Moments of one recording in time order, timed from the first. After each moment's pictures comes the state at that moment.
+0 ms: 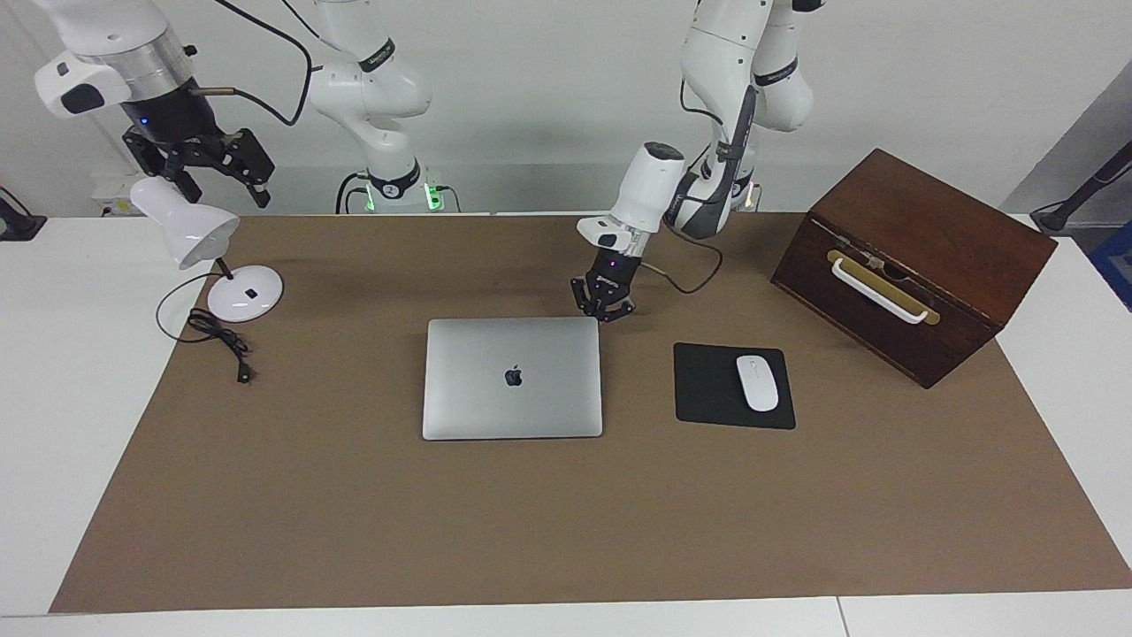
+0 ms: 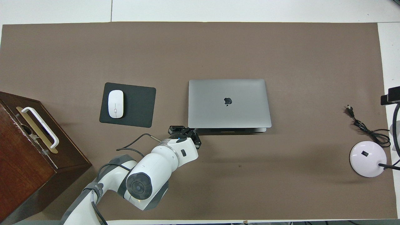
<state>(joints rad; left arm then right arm) -0.73 0.13 -0.02 -2.47 -0.09 3.18 -0.10 -0.02 -0.08 -0.07 -1.55 0.02 1.47 0.05</state>
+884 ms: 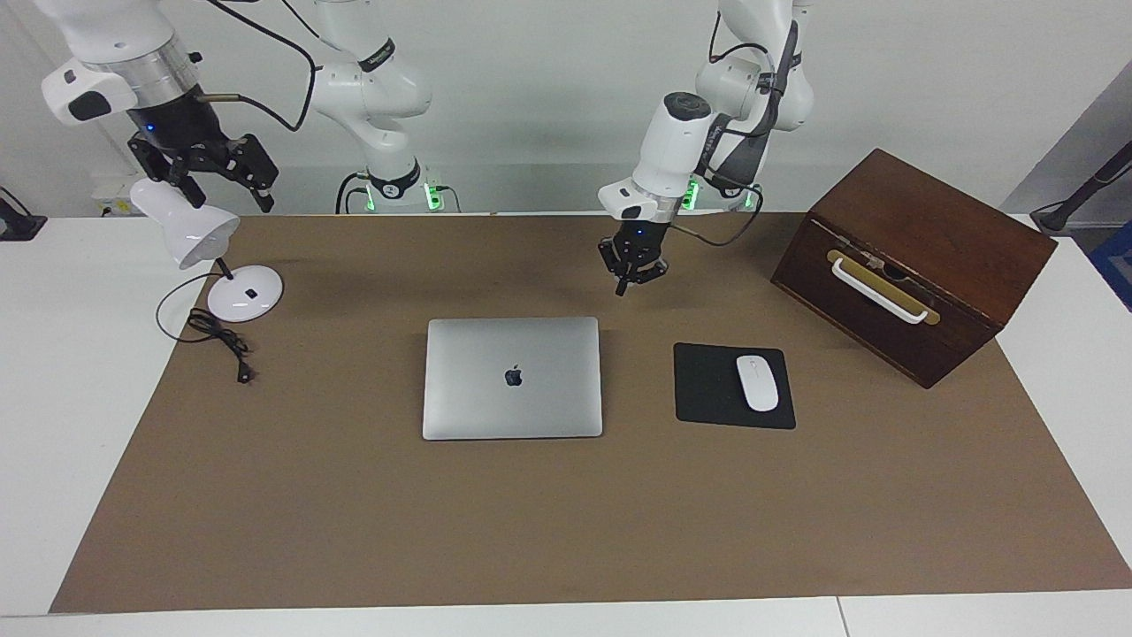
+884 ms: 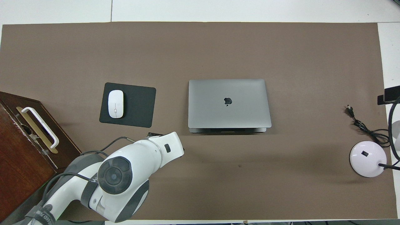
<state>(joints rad) -0.66 -0.15 0.01 -2.39 -0.09 2.50 -0.10 -0.02 -0.09 -0.07 -1.57 0.02 1.49 0.05</state>
